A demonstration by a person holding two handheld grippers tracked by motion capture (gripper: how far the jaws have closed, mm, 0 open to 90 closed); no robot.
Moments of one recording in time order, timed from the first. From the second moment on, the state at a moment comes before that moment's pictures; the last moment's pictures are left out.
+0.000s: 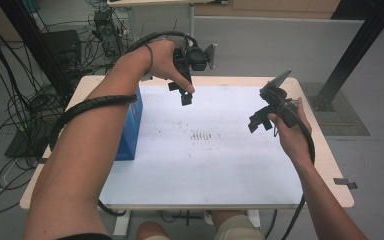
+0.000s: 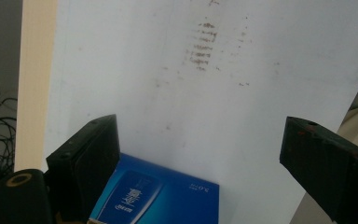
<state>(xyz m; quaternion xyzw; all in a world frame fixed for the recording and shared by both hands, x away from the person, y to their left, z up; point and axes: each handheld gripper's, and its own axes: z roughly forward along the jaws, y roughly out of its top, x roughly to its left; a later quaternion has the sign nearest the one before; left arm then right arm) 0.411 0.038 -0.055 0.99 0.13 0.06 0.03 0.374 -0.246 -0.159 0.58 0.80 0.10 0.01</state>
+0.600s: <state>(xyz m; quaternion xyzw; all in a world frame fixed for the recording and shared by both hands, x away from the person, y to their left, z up) 0.408 0.040 -0.053 0.99 0.13 0.05 0.04 0.371 -0.243 -0.159 0.58 0.81 0.10 0.02</state>
